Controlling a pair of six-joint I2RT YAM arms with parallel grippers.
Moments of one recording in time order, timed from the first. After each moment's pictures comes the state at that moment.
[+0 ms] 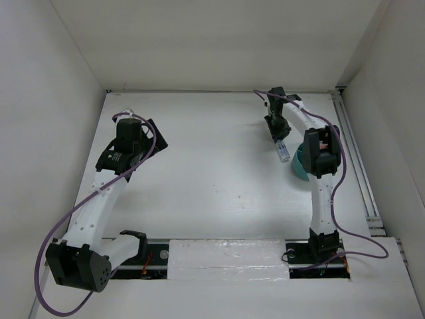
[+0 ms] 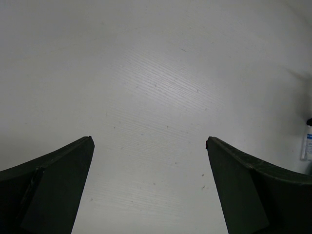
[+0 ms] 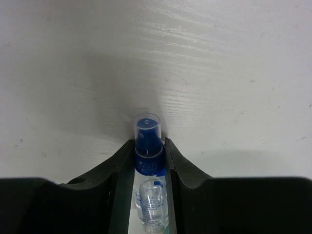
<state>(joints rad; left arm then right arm) -0.19 1.07 1.03 -0.65 -0.16 -0.61 0.20 2.34 2.00 -0.97 0.17 -0.06</state>
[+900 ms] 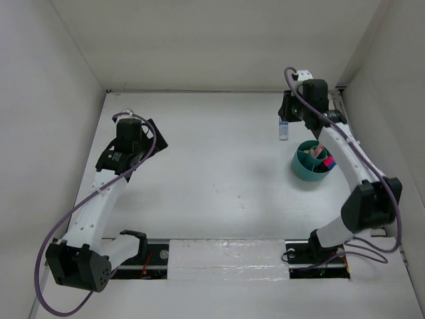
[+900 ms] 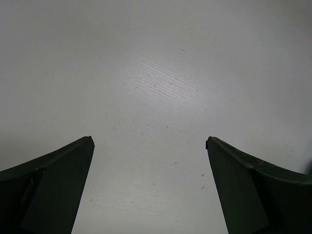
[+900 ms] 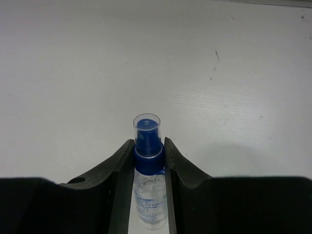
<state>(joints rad) -0.19 1.07 1.03 -0.65 -0.15 -0.61 0.19 1.58 1.47 -0.47 -0.05 0.08</state>
